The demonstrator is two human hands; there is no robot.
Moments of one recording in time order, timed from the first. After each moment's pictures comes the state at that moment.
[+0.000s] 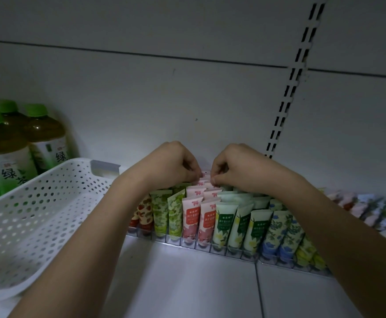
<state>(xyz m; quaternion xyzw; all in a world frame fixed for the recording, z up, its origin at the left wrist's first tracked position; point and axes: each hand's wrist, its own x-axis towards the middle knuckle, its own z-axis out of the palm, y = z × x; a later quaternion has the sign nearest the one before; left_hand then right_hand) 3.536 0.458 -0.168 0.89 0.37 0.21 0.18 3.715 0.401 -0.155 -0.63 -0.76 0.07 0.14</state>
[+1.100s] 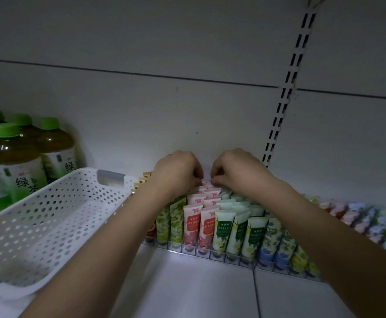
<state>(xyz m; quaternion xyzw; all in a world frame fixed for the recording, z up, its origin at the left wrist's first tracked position) 3.557 0.458 -0.171 0.87 0.44 0.21 0.03 3.706 0.402 -0.147 -0.68 -0.73 -0.04 0.11</state>
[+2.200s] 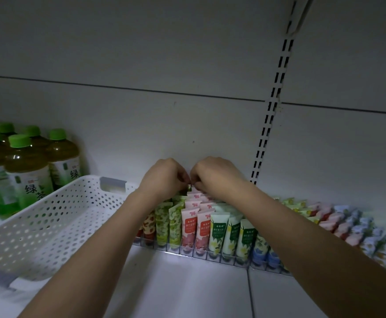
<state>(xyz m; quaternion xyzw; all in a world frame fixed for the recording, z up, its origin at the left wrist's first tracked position) 3.537 0.465 -0.179 0.84 0.45 0.28 0.11 3.672 0.407 -0.140 -0.65 -0.76 -0.10 0.01</state>
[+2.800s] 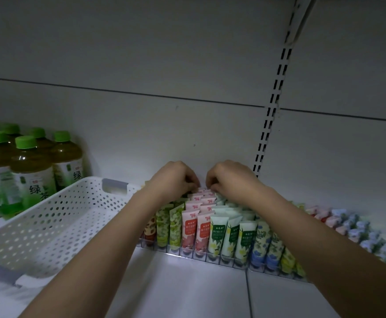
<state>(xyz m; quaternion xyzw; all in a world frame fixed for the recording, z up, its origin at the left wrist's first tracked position) 3.545 0.462 -0.172 0.88 0.39 0.24 0.12 3.704 0.392 -0.142 -0.66 -0.74 -0.07 0.07</state>
